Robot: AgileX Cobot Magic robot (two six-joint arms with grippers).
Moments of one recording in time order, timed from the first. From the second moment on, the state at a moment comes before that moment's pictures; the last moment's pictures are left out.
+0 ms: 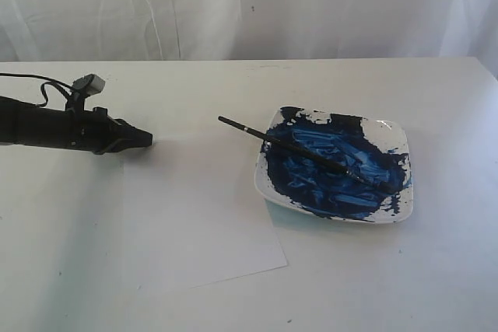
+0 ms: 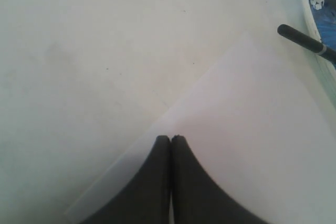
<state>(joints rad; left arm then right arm) 0.00 2.28 -1.37 -1.54 0.85 1.63 0.16 0.01 0.00 -0.03 -0.02 0.11</state>
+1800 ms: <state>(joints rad) 0.00 2.28 -1.37 -1.54 0.85 1.63 0.16 0.01 -0.17 -0.04 -0.02 0.36</state>
